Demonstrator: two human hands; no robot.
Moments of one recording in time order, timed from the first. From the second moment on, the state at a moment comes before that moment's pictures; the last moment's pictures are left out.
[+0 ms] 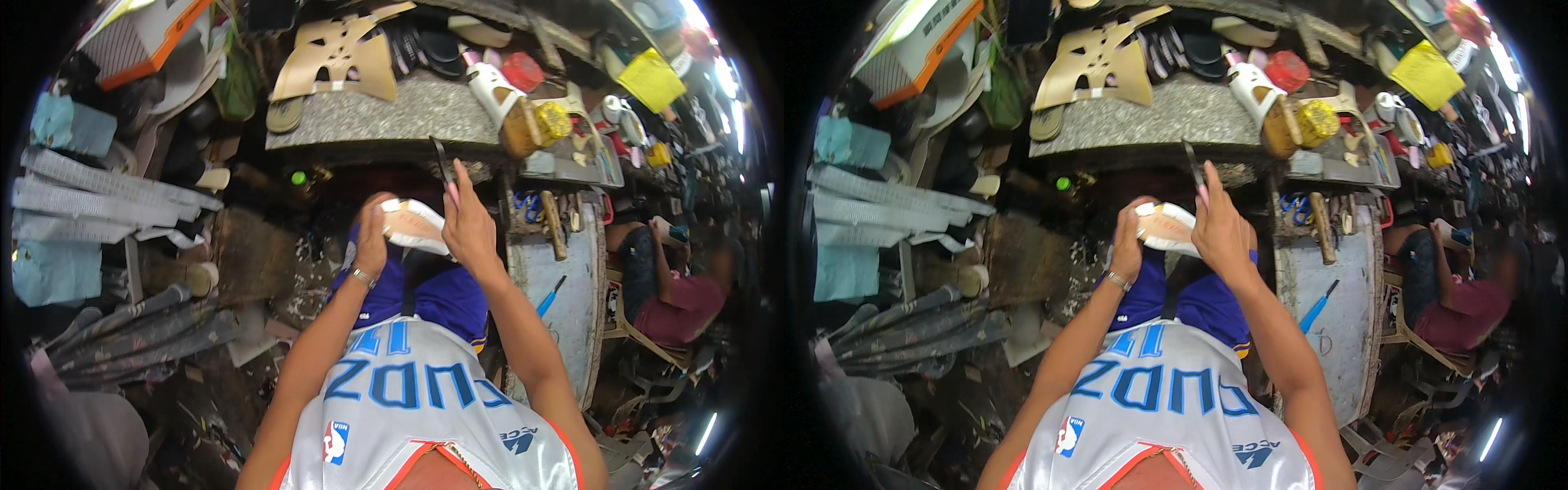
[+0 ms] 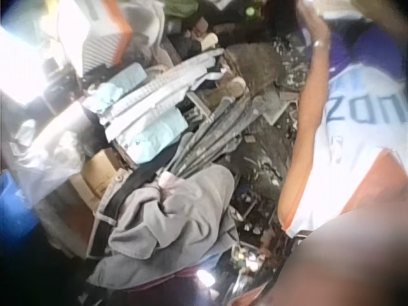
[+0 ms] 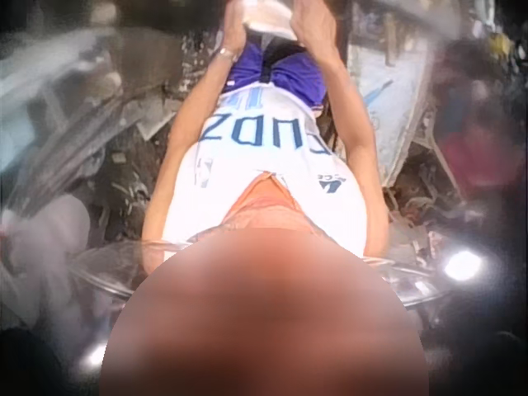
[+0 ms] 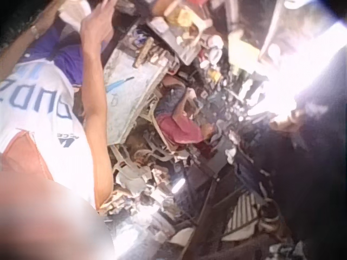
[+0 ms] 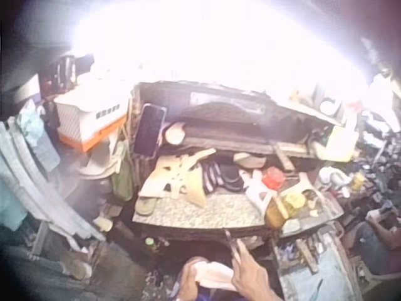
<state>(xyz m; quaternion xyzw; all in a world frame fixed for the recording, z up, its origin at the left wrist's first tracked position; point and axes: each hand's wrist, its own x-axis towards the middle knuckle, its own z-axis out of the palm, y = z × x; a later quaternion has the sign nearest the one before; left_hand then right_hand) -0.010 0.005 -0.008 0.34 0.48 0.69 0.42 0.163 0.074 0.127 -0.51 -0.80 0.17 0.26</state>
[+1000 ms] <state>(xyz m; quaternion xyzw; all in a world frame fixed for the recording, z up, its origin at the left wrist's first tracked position) 0.044 0.043 -0.008 0.23 0.37 0.49 0.76 0.538 -0.027 -0.043 -0.90 -0.42 0.07 0.08</state>
